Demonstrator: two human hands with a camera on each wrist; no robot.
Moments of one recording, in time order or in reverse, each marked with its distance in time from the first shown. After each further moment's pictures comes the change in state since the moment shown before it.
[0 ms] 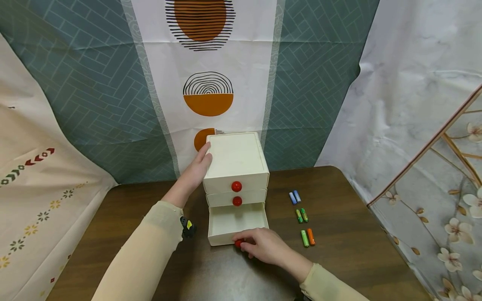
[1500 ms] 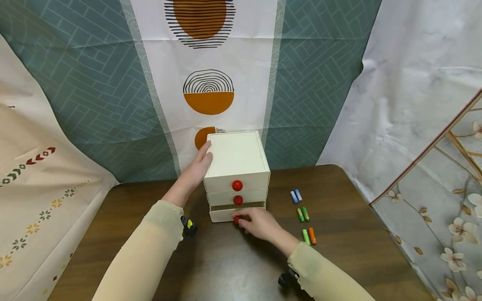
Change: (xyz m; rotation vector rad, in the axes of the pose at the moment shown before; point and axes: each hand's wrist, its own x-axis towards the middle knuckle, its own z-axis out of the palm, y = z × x) left_hand -0.001 0.002 0.000 0.036 0.013 0.018; right_hand 0.054 0.017 -0.011 -0.094 0.115 0.031
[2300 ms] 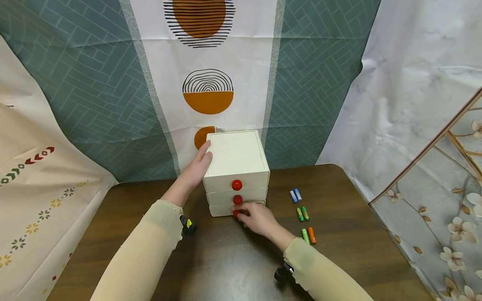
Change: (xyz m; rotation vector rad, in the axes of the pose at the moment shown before) left_hand -0.002 0.002 -0.001 -0.006 -0.016 -0.007; right_hand 0.013 0.004 0.002 -0.035 0.084 0.031
